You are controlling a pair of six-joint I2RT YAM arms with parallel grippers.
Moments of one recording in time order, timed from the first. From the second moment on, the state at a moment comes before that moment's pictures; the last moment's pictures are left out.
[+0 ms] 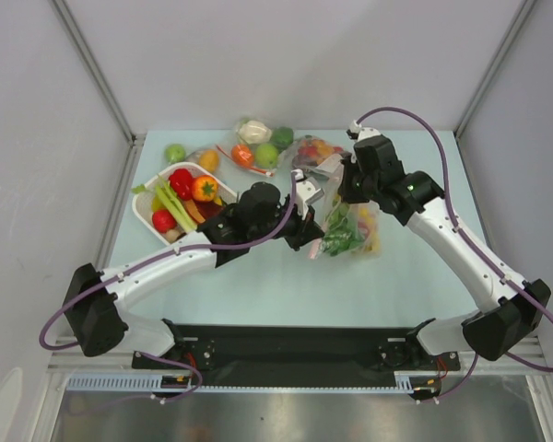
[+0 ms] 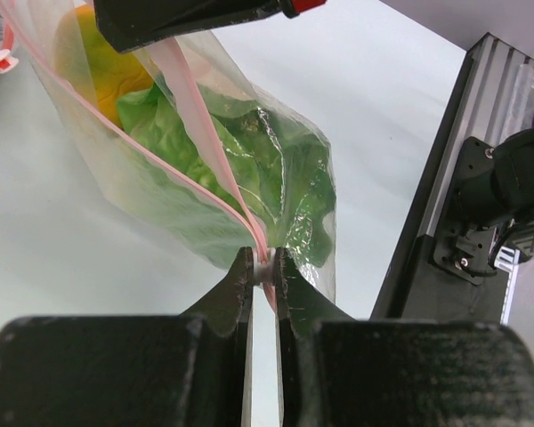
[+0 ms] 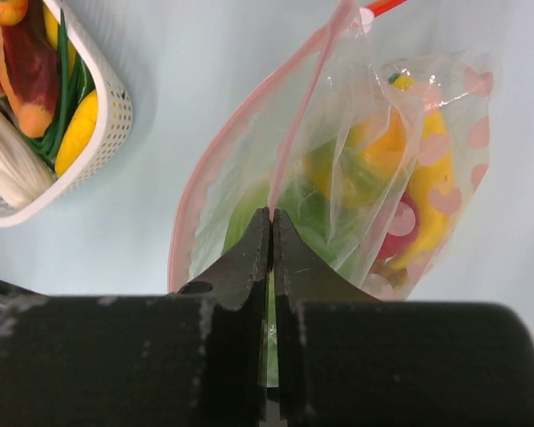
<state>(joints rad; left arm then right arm) -0.90 1.37 1.11 -0.12 0.29 -0.11 0.57 1.37 1.46 -0.75 0.14 0.37</state>
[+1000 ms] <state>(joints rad) -0.94 1.34 1.05 -0.12 0.26 -0.13 0.47 1.40 1.48 -0.73 0.12 0.32</state>
